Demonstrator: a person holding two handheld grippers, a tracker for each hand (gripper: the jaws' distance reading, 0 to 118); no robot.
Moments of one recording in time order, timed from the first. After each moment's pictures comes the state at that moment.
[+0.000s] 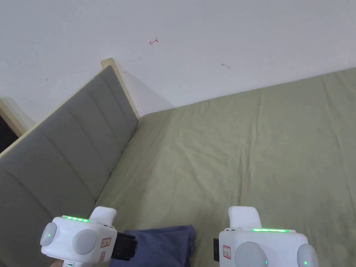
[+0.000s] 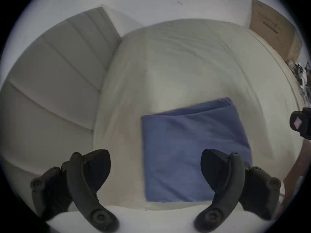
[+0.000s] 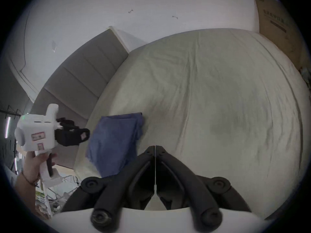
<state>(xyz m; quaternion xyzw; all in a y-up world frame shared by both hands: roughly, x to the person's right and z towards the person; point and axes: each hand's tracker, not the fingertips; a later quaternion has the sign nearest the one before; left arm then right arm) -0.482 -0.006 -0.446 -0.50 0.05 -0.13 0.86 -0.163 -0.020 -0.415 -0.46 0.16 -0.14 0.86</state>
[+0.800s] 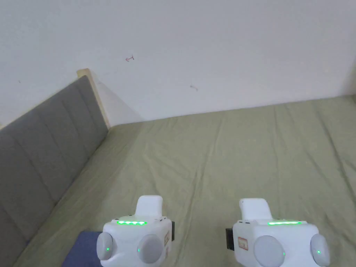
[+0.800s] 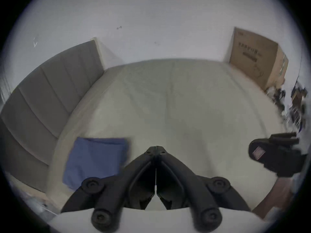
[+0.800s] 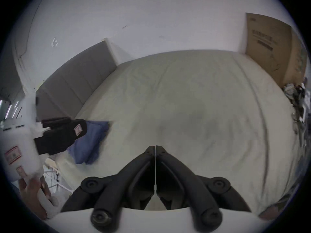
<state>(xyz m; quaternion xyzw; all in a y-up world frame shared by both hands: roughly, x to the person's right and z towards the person) -0.217 0.028 -0.394 -0.35 -0.01 -0.02 0.94 0.000 0.013 -0.387 -0.40 0.11 -0.08 0.91</state>
